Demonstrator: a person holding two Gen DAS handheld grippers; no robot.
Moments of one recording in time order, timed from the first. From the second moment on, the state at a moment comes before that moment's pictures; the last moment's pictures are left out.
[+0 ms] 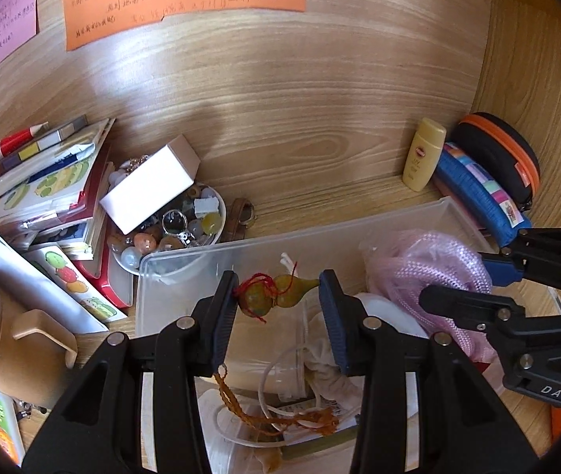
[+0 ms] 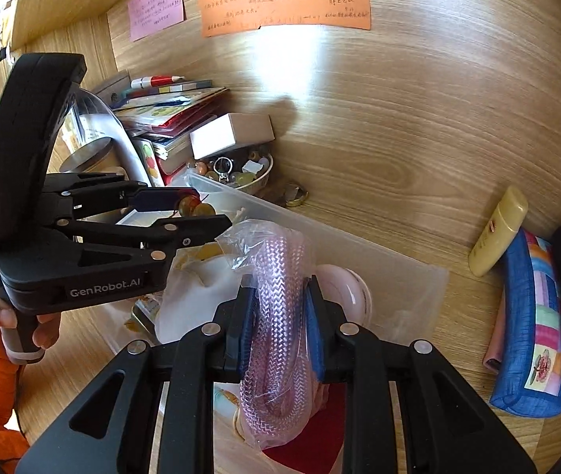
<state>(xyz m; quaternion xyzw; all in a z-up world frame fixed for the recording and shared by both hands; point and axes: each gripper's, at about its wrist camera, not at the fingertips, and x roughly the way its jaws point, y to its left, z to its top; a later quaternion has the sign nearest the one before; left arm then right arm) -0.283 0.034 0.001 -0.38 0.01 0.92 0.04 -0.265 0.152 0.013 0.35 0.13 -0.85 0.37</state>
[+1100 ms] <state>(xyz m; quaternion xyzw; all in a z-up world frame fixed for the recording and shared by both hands) -0.239 0.038 0.035 -0.35 0.04 0.94 -0.02 -0.239 0.170 0.051 0.28 0.14 -0.88 0.34</state>
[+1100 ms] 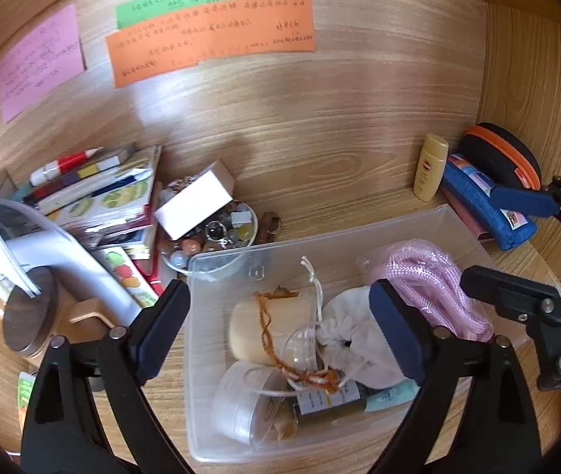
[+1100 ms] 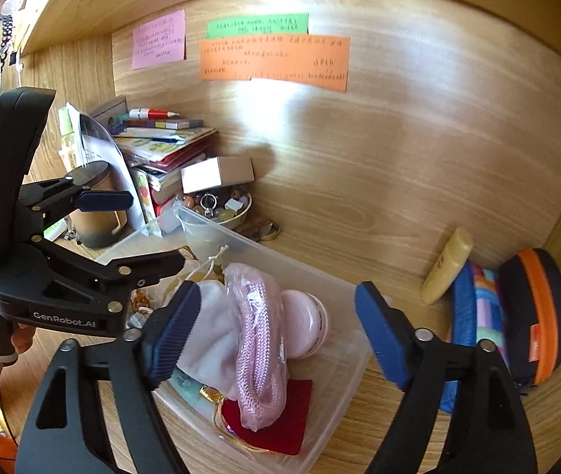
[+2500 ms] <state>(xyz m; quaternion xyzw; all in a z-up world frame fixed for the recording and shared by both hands) -0.087 0.052 0.068 -0.23 -0.03 0.97 -0.10 -0.135 0.230 0.052 0.26 0.05 -0.93 0.25</state>
